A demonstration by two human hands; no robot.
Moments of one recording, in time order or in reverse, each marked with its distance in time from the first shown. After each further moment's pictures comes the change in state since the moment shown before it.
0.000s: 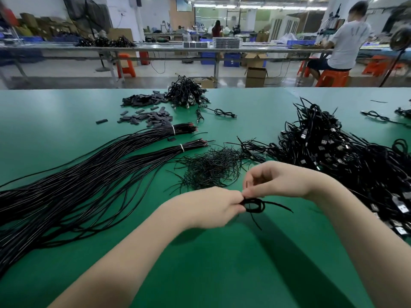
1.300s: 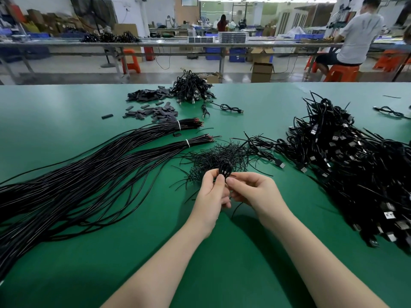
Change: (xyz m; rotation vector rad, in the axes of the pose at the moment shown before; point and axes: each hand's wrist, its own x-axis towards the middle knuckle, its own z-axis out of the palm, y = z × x) left_hand 0.033 -0.029 0.076 -1.417 0.741 -0.083; right_hand 0.040 0.026 0.087 0.818 0.606 -0.071
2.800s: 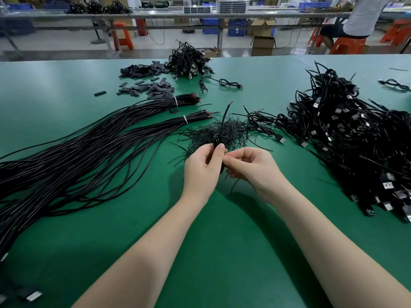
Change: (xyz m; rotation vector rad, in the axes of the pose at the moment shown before) left_hand -0.003 0.009 -0.008 0.368 0.218 0.289; right_hand -0.008 -0.008 0.007 -0.158 -0.025 0.020
